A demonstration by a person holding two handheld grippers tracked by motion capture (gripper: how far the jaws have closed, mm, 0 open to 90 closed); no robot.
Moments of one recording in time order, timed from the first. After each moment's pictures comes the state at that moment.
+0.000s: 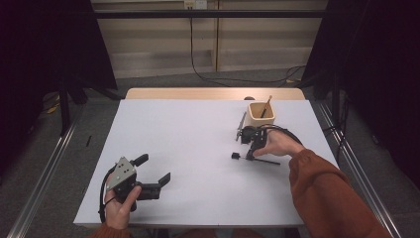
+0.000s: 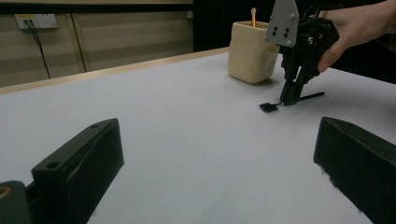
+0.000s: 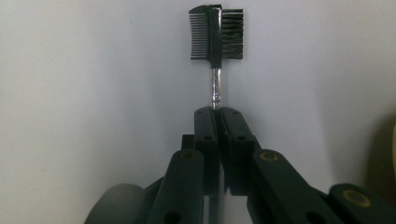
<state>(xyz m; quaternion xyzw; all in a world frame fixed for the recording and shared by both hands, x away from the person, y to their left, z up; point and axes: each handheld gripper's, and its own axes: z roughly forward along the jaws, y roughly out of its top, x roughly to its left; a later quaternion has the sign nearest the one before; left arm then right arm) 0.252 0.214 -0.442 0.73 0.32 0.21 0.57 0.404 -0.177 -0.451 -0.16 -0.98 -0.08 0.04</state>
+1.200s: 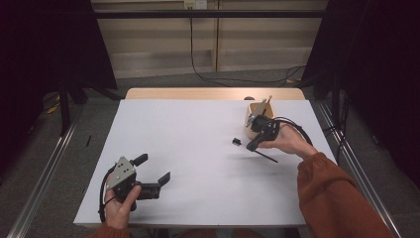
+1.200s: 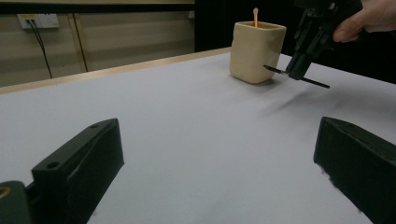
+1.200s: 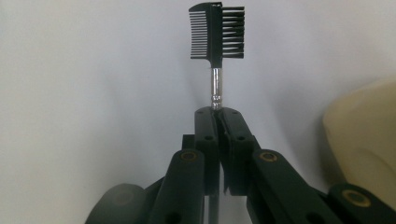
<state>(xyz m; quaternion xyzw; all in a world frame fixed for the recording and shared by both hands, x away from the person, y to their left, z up) 0.253 0.214 -0.442 0.73 0.32 0.21 0.57 0.396 -0.205 -0.411 -0.22 -0.95 -0.21 0.01</state>
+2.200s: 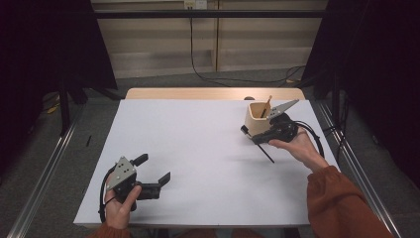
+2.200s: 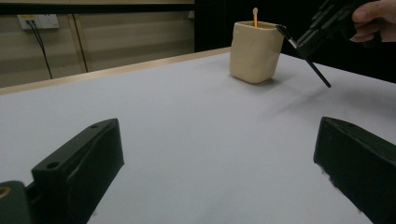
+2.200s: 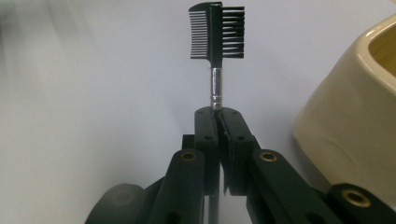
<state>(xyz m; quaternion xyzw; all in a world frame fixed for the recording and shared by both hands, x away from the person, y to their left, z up) 0.253 0.214 -0.442 0.73 0.32 0.21 0.57 0.372 -0.248 -0.401 -0.28 -0.88 -0.38 -0.04</state>
